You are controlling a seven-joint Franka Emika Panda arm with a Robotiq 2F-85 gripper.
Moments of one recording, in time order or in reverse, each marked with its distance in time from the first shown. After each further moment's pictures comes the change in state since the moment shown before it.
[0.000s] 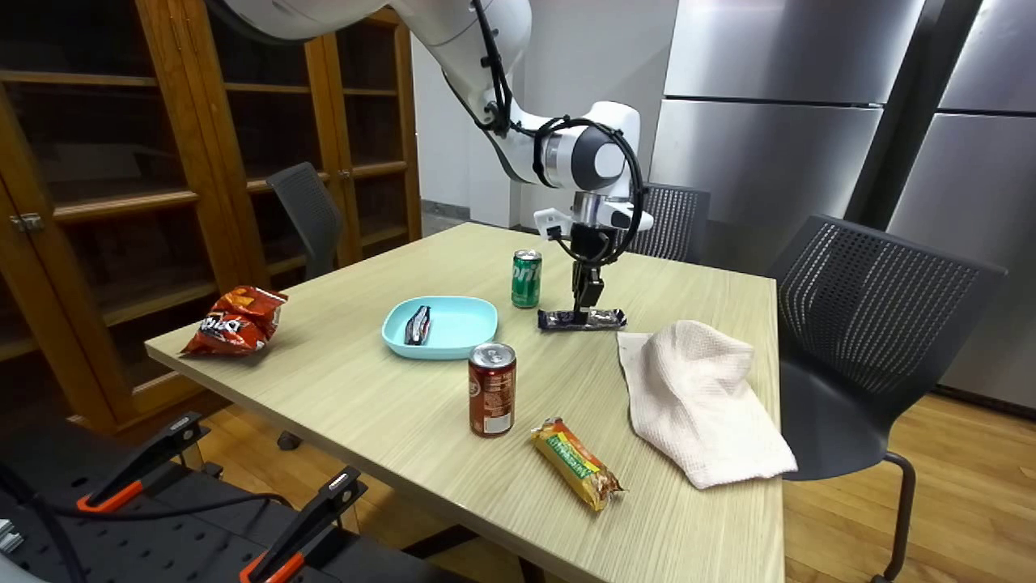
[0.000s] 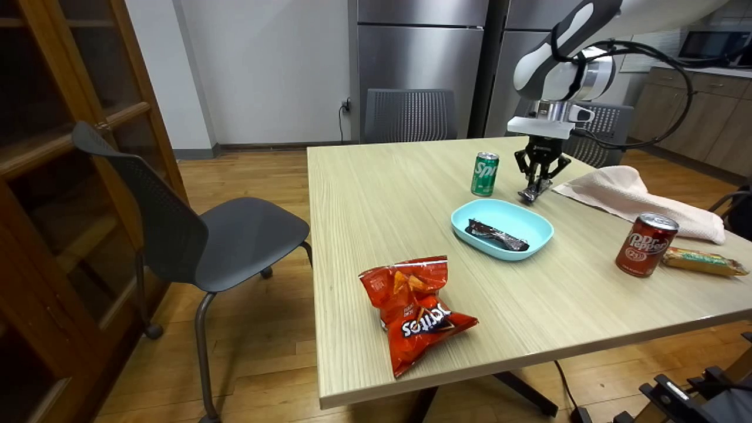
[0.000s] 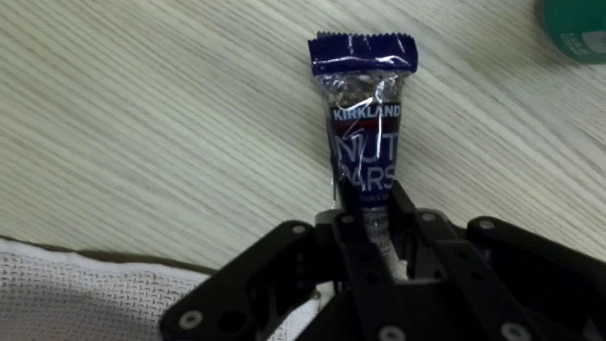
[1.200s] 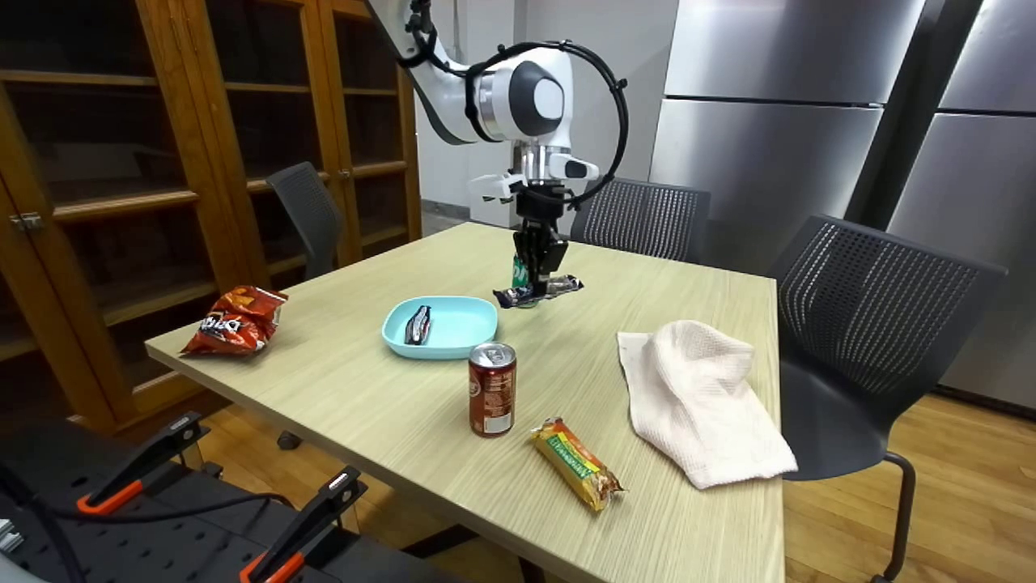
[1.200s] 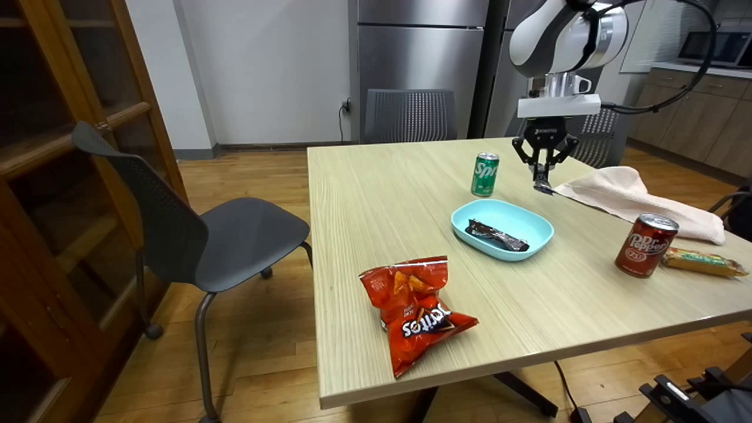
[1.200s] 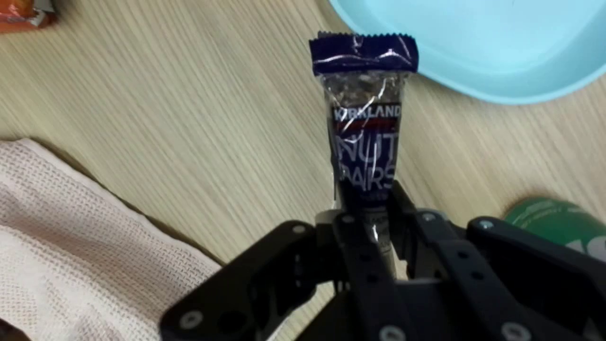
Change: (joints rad) arm 0.150 -0.367 0.003 -0.489 -0.192 0.111 -0.249
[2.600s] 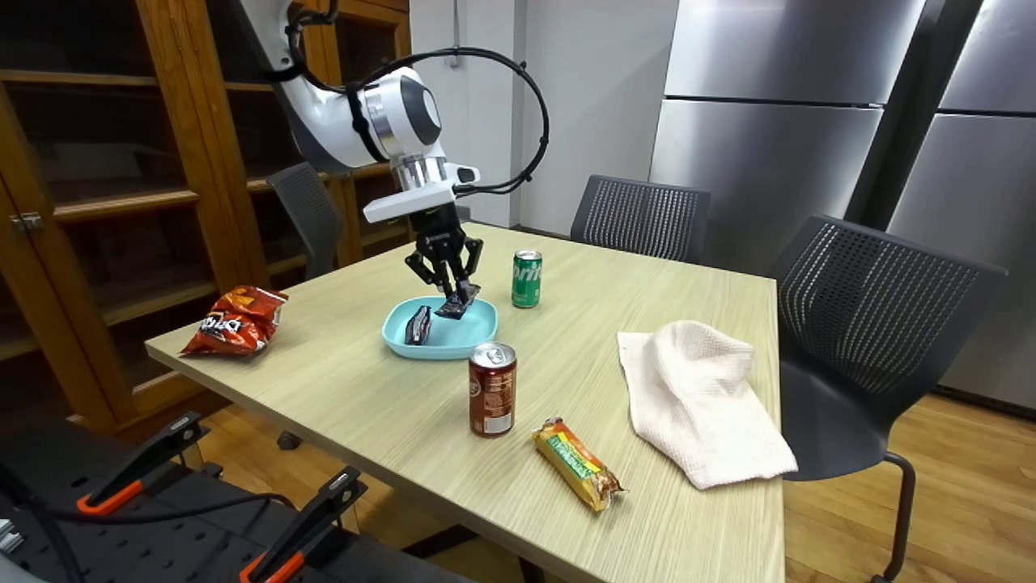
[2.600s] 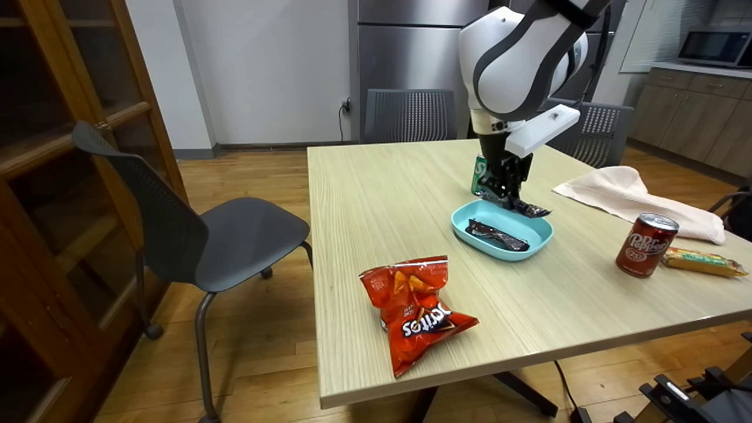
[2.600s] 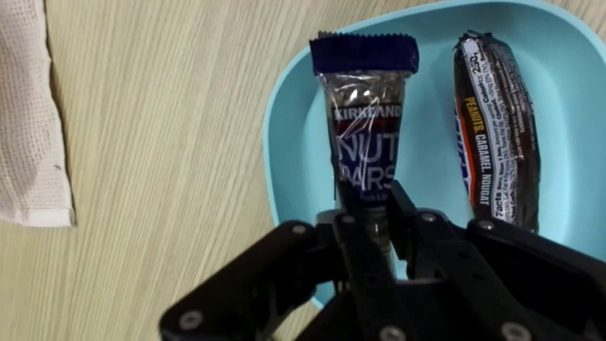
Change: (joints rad) arm 0.173 -0.123 0.113 -0.296 -0.450 0.136 -0.313
